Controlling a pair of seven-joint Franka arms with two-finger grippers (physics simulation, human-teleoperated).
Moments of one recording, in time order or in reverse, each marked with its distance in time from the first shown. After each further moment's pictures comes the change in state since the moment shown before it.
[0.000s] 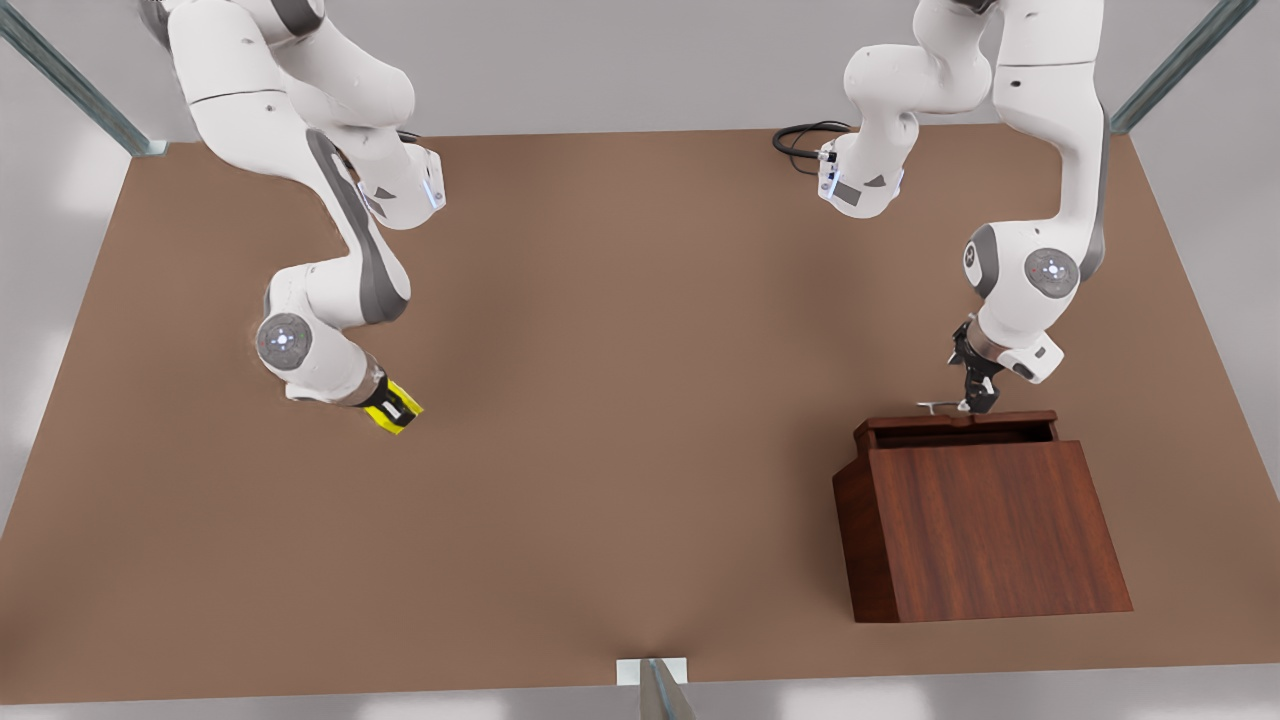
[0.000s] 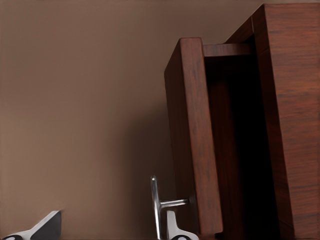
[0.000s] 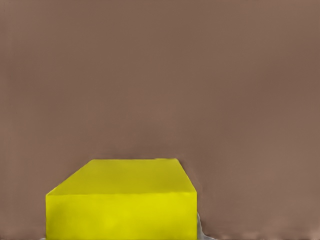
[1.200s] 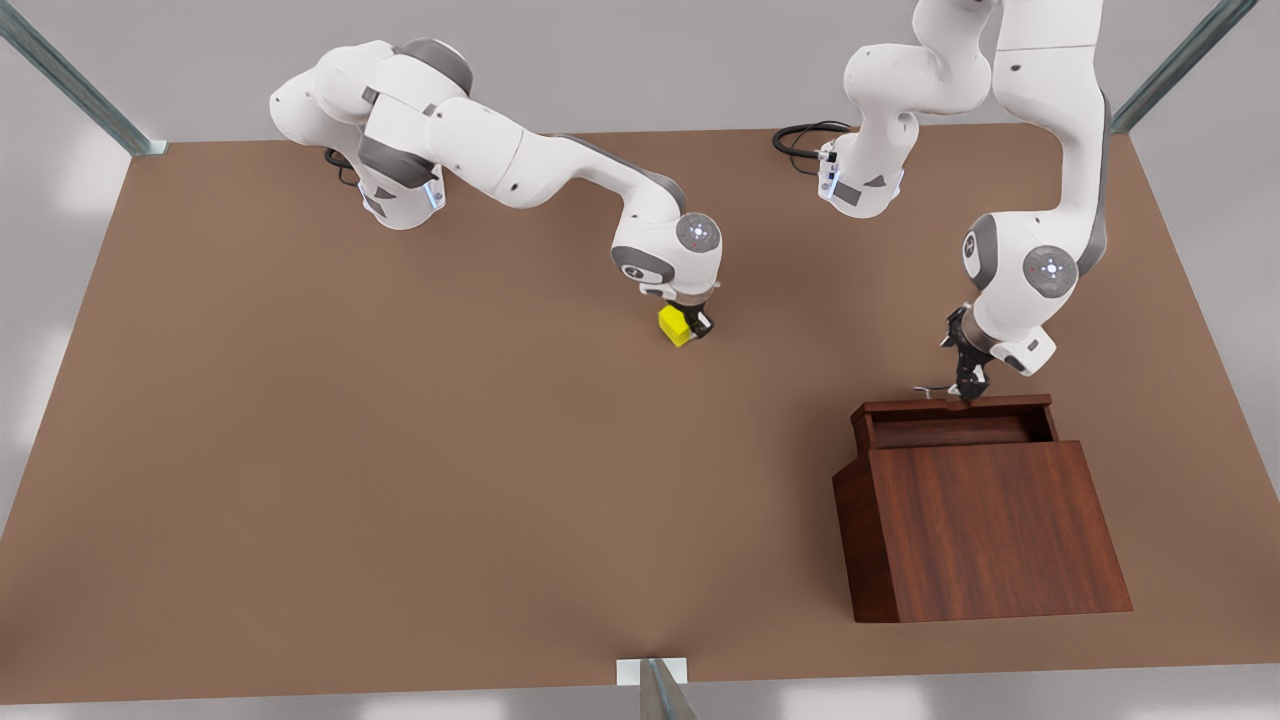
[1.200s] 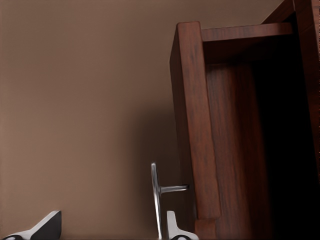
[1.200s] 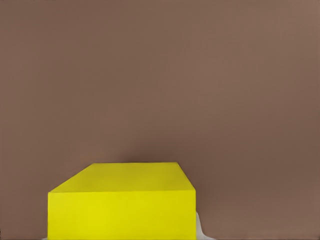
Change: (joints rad) left arm -0.019 -0.045 -0.003 -0.011 -0.001 -0.135 -0.012; right arm 0.709 0.647 0.198 0.555 -0.462 0.031 1.178
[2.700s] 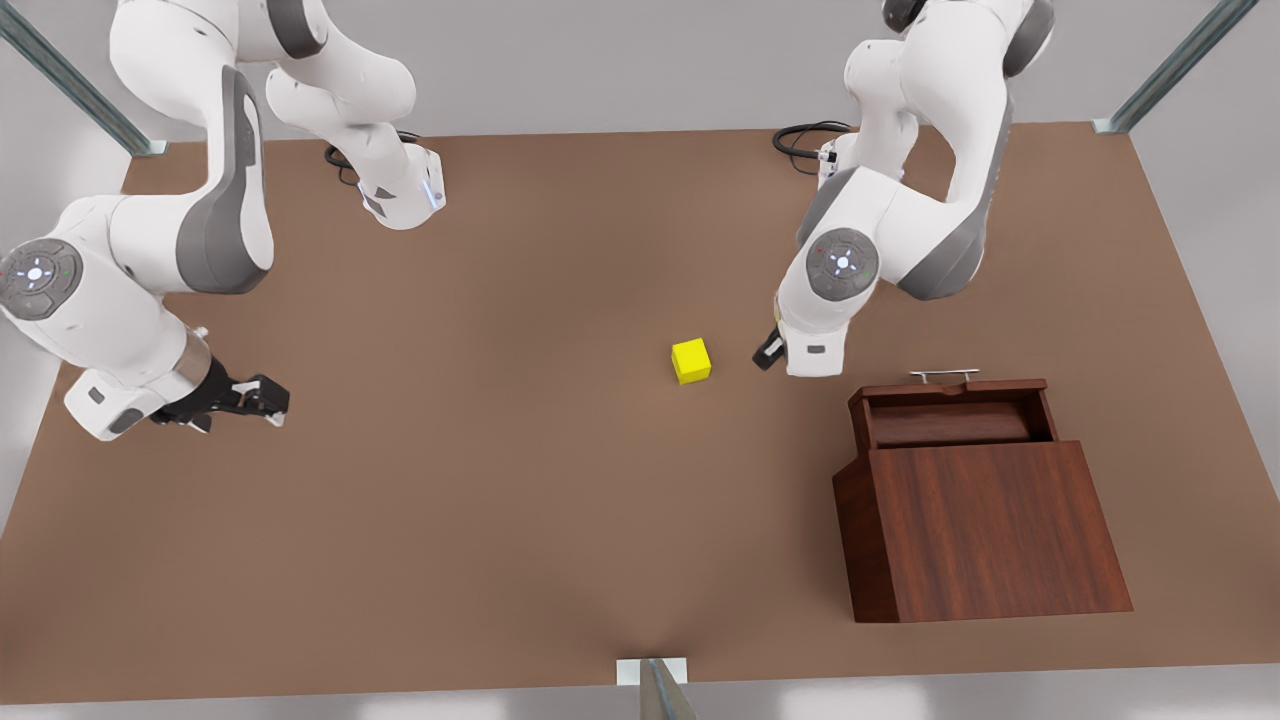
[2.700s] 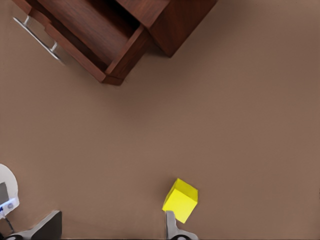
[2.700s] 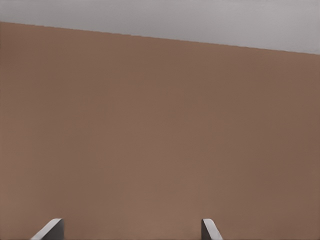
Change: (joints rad) left arm -0.183 0.355 -0.428 0.981 -0.029 -0.921 -0.043; right arm -0.558 -0.611 -0.588 0.105 0.426 -0.482 -2.315
